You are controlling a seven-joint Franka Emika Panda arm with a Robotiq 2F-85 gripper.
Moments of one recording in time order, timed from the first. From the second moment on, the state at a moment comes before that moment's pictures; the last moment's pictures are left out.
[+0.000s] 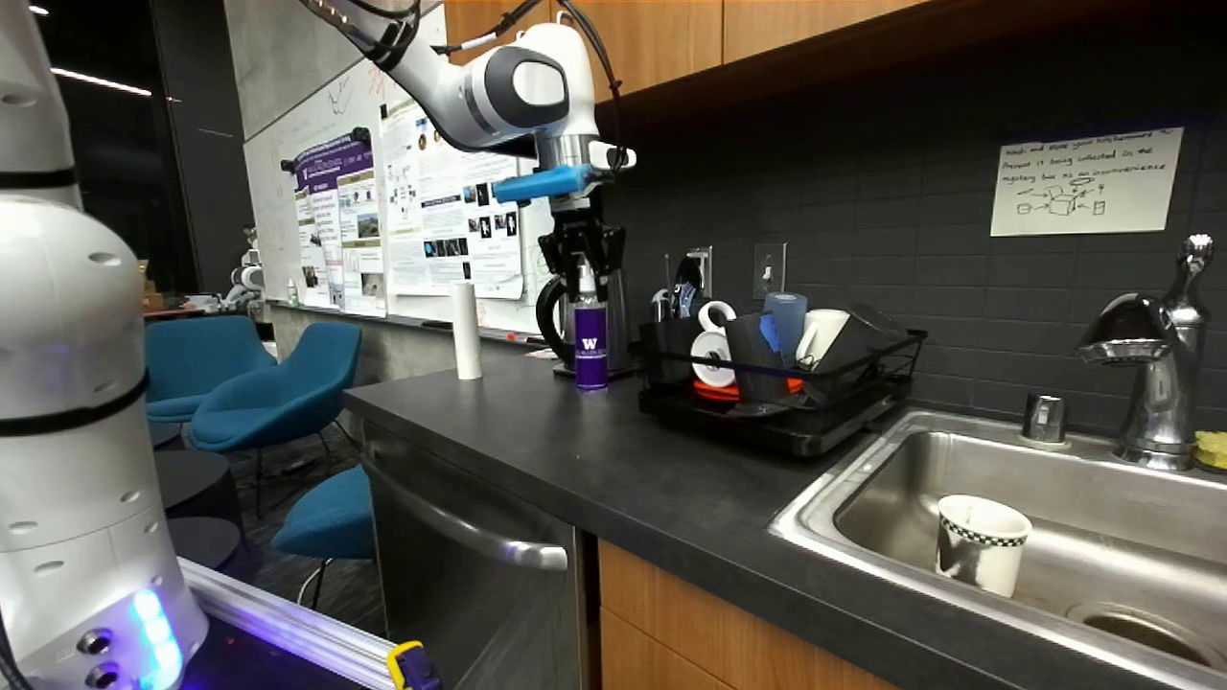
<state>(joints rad) -0.22 -0.11 -0.23 -2.18 -0.05 2.22 -0.26</state>
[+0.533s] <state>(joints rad) -0.17 -0.10 -0.18 -2.18 -0.03 2.20 -0.22</state>
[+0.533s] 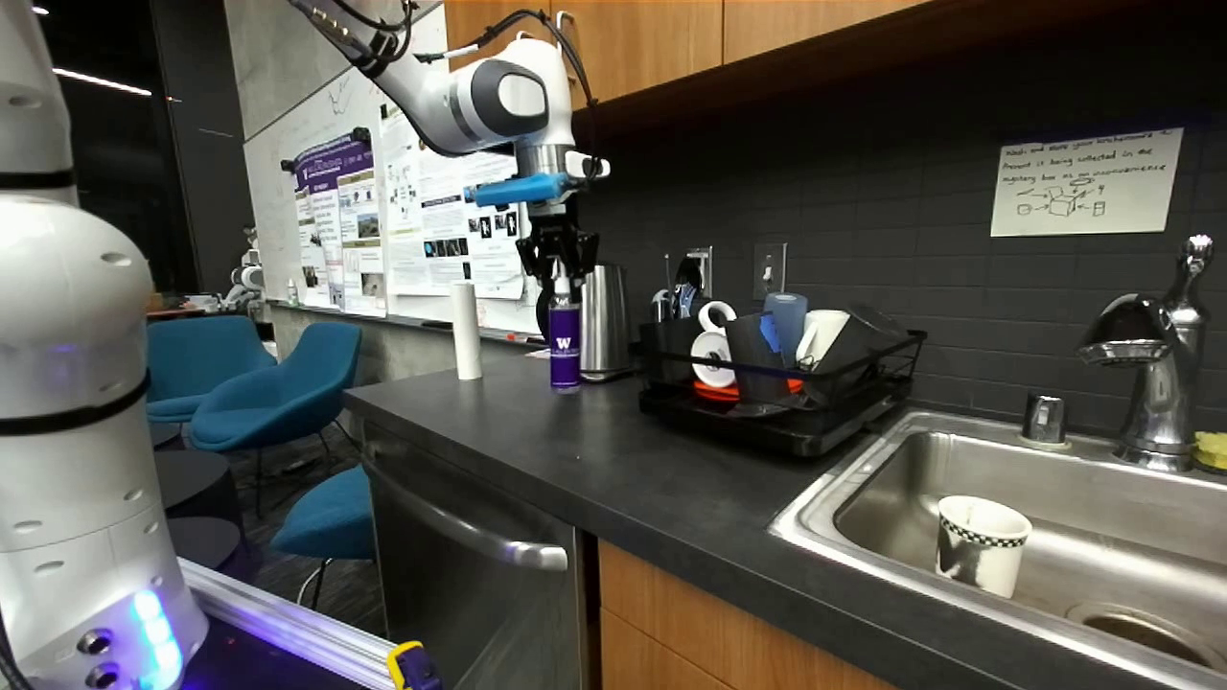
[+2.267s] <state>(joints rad) -0.14 -0.08 -0.13 -2.19 -0.05 2.20 -0.17</state>
